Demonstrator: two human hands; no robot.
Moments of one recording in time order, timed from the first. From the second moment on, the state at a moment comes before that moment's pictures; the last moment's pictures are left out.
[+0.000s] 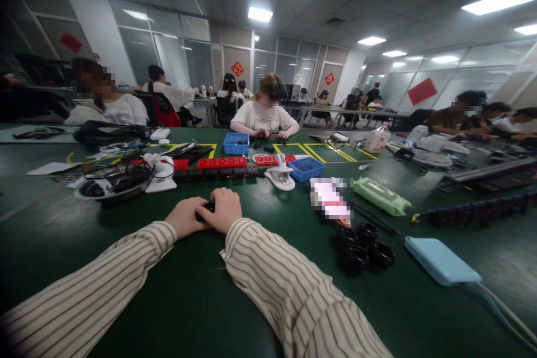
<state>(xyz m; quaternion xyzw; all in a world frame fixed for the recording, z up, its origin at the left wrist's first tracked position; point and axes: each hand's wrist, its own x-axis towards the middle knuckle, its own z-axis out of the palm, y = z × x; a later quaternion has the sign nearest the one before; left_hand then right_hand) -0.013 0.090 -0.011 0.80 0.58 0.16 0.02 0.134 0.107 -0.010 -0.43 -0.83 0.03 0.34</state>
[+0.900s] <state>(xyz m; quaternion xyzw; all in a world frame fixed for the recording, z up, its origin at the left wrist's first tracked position) -0.014 0.092 -0.017 0.81 0.56 0.18 0.02 0.125 0.104 -0.015 -0.42 -0.82 0.07 0.38</state>
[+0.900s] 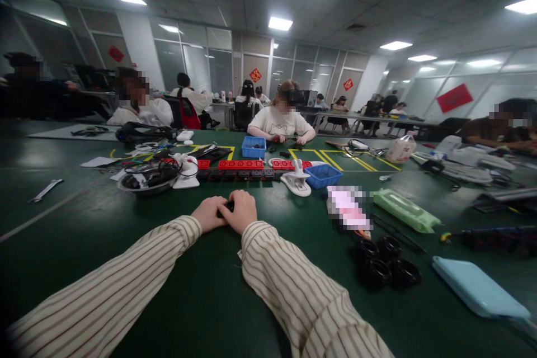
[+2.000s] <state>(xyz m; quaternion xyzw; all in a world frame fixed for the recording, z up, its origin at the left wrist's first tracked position) -0.015 0.094 -0.020 0.82 0.53 0.19 0.03 0.130 0.106 -0.013 -0.37 -0.85 0.09 0.37</state>
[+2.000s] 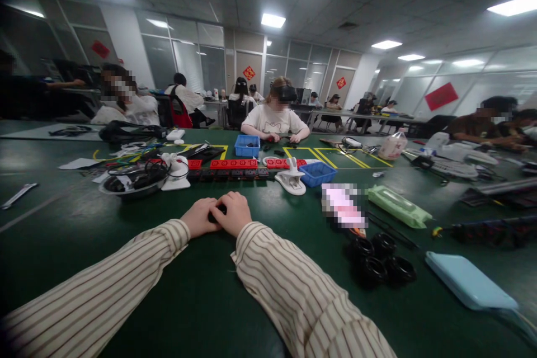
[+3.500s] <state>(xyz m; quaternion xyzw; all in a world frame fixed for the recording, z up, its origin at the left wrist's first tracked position) -0.024 0.095 -0.019 0.82 0.51 0.22 0.10 0.133 0.098 -0.006 -0.39 -0.83 0.10 0.39</state>
